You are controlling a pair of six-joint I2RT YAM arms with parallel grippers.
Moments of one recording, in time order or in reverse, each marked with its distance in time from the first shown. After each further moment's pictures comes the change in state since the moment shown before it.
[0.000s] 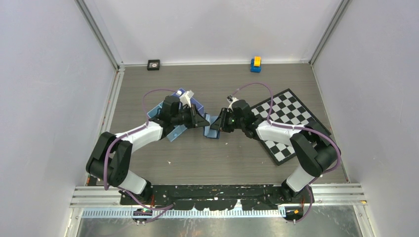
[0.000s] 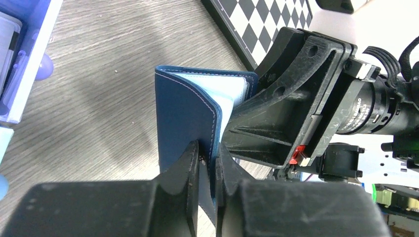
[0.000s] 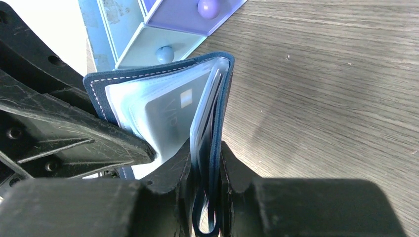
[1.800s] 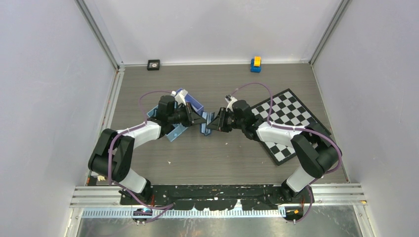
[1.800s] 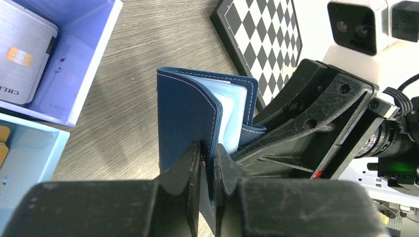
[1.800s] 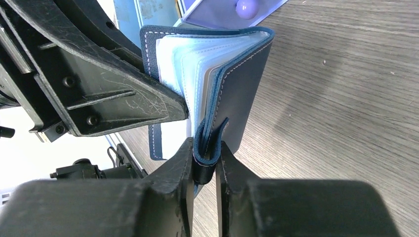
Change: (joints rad) left arm 0.071 0.042 -0.028 0.101 0.057 -0.098; right arm 0.010 -0.013 -0.020 0.083 -0.055 0.014
